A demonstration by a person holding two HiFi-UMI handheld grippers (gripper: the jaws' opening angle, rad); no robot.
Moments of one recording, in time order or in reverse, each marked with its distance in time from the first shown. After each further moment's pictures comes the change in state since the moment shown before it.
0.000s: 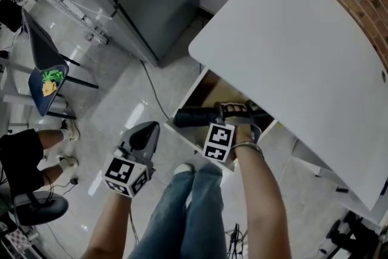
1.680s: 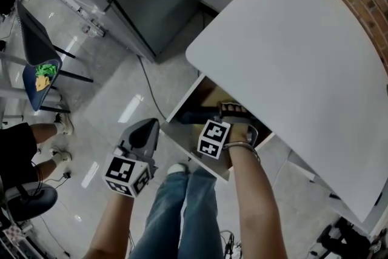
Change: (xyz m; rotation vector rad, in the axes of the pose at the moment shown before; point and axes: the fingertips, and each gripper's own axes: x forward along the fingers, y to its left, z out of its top) left arm 0.039 0.013 -0.006 -0.093 -0.007 0.083; right arm 0.054 0.001 -0.033 0.003 0.138 0.072
